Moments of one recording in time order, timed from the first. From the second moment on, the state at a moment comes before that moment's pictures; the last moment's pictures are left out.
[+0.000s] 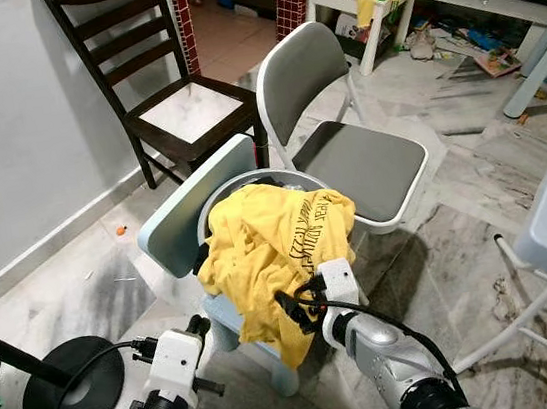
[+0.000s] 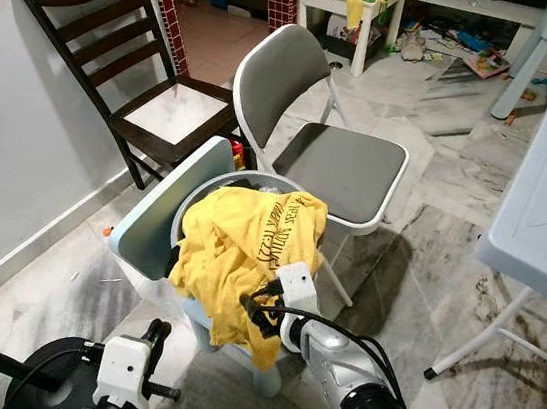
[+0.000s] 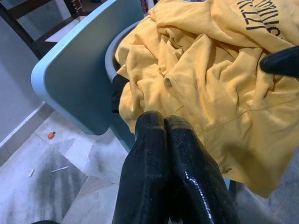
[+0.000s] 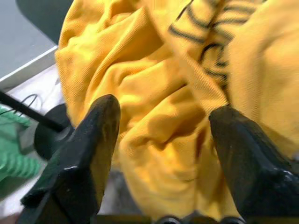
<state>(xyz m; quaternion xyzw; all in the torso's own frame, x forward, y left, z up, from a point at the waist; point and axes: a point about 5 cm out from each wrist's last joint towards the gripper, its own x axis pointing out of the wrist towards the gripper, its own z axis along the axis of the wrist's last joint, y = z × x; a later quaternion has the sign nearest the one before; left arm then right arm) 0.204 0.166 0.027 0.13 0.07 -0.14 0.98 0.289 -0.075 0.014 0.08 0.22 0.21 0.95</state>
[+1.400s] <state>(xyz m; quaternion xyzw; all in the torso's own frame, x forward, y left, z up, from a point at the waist) 0.213 0.158 0.028 0.13 0.09 -0.16 0.97 0.283 -0.102 -0.014 0.02 0.29 0.14 0.95</state>
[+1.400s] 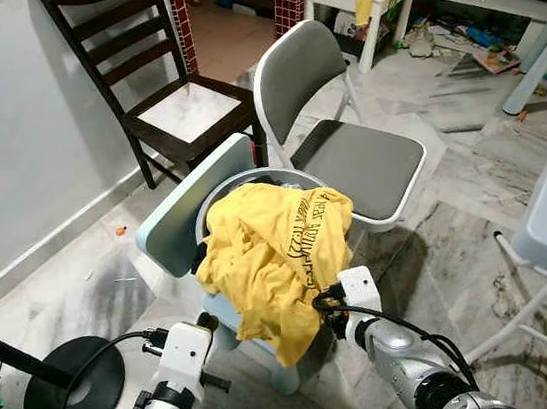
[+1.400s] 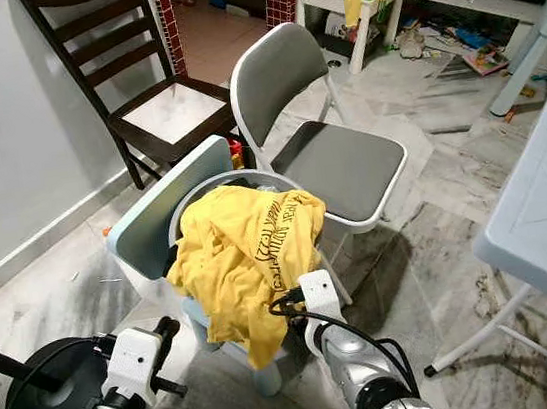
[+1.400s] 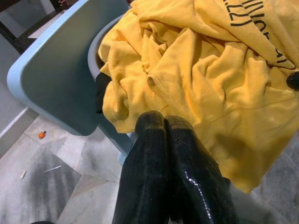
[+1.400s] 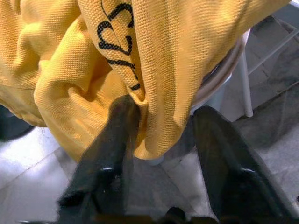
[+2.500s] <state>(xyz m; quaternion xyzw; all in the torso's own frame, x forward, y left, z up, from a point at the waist) 0.220 0.138 0.039 0.09 0.05 -0.21 0.97 0.286 -0.104 -0.011 0.05 0.29 0.13 0.95</state>
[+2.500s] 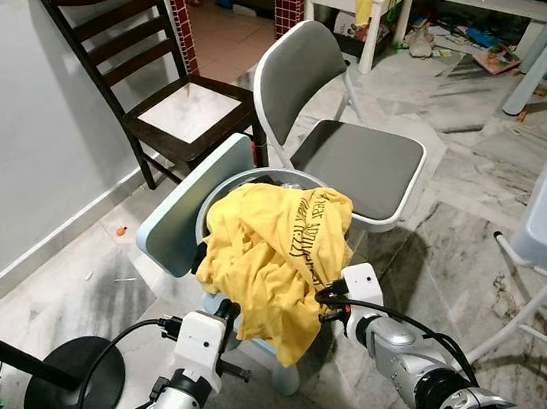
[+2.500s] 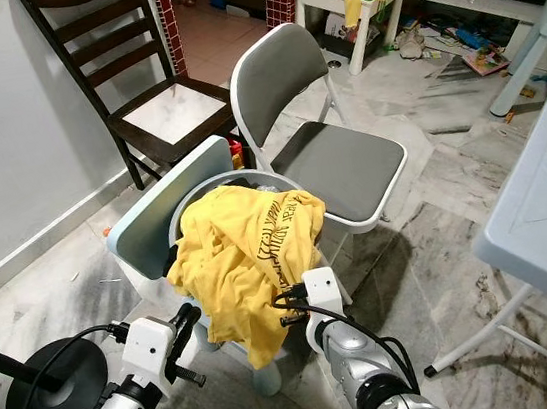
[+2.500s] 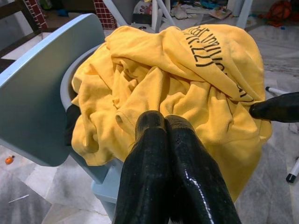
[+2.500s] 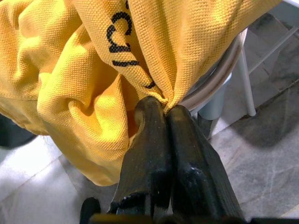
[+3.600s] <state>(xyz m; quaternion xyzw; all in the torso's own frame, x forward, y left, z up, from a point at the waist) 0.222 0.135 0.028 0.10 0.07 -0.20 0.97 0.293 -0.026 0.044 0.11 0.19 0.35 0.91</state>
